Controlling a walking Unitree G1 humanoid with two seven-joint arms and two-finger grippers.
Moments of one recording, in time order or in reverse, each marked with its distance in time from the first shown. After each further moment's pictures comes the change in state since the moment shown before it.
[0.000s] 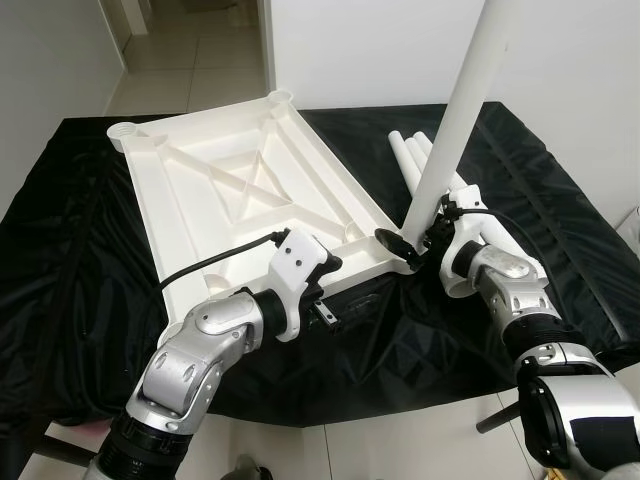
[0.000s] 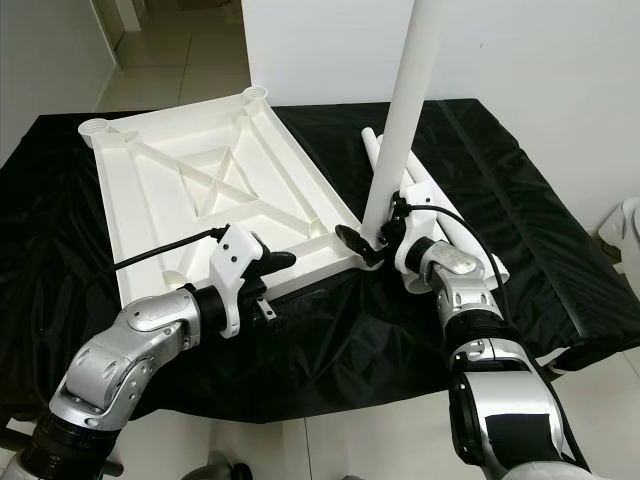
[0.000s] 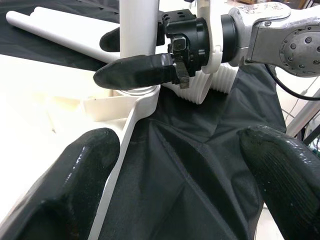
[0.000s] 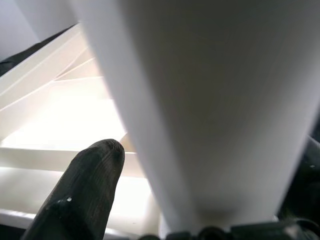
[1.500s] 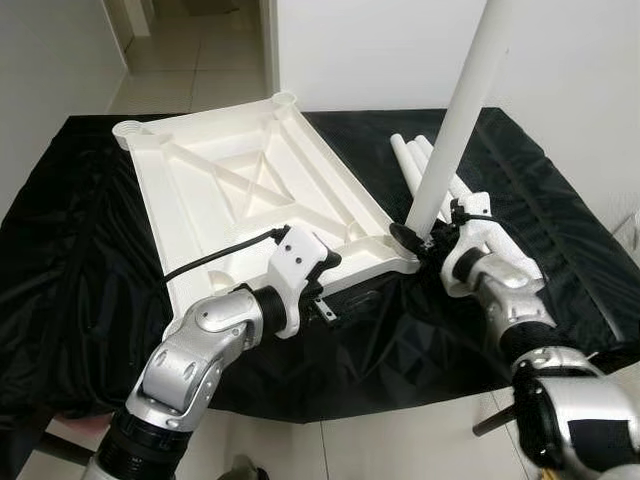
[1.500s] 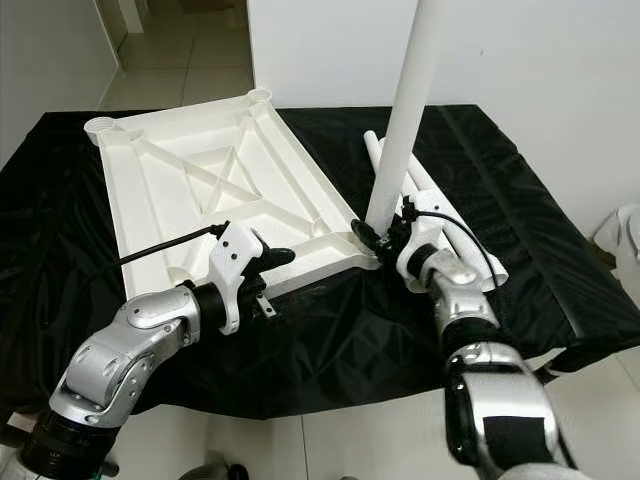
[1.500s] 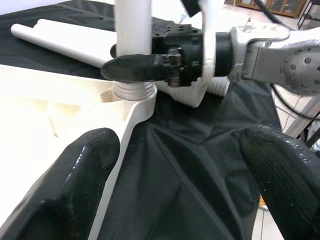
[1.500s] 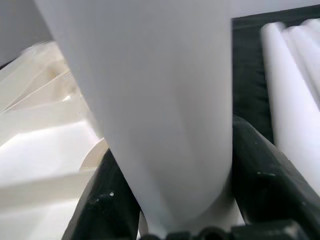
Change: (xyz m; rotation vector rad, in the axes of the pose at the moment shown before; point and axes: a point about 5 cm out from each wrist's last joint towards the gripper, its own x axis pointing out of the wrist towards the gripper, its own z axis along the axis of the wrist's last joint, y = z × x) left arm 0.001 0.001 0.002 0.022 -0.003 0.003; right arm 0.003 0.002 -0.017 0.095 -0.039 -0.317
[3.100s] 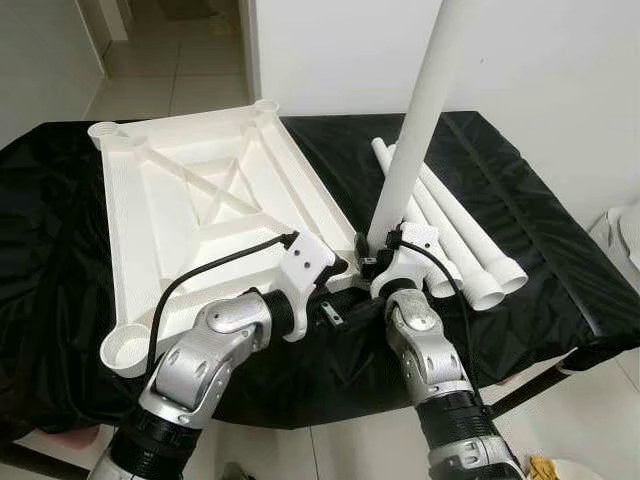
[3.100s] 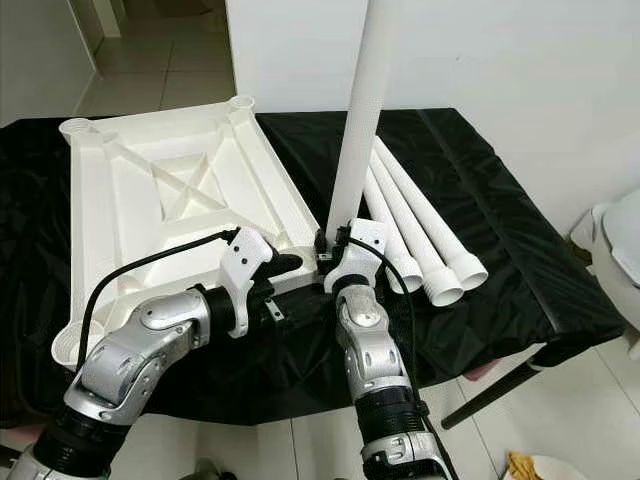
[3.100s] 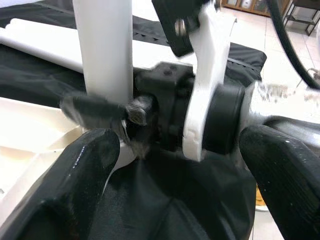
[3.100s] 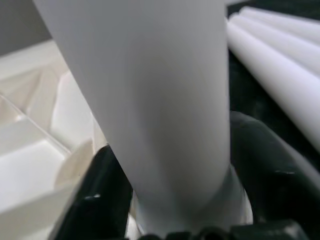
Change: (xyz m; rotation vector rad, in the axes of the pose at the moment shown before) left arm 0.011 -0.002 -0.007 -0.017 -0.001 -0.023; right arm -0.014 0.096 -0.008 0.097 0.010 -0.303
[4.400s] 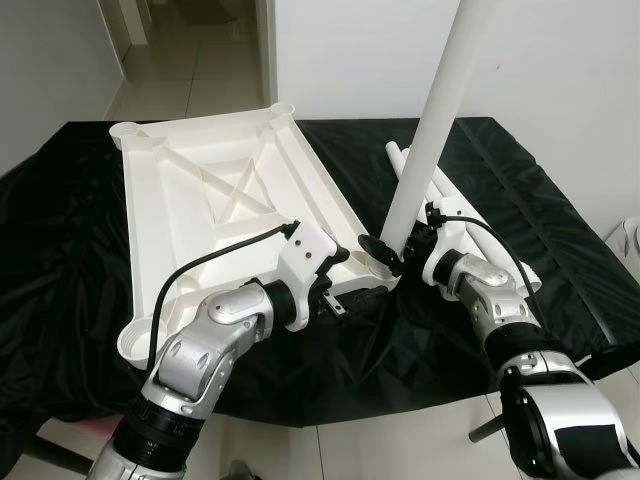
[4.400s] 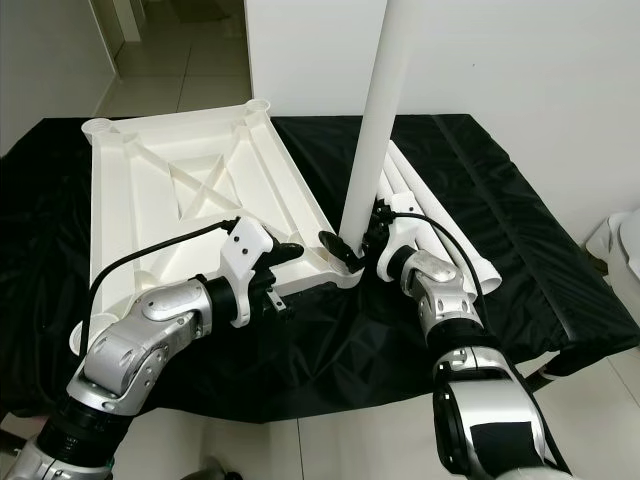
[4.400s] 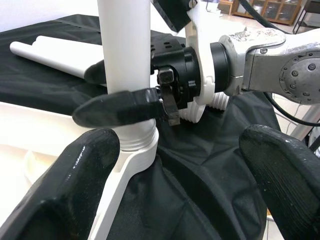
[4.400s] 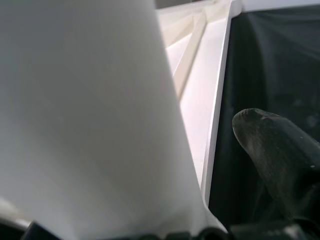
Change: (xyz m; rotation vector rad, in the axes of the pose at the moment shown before) left arm 0.004 0.004 0.008 0.022 -0.029 0.008; right arm 0.043 -0.065 0.020 -0.124 0.051 0.617
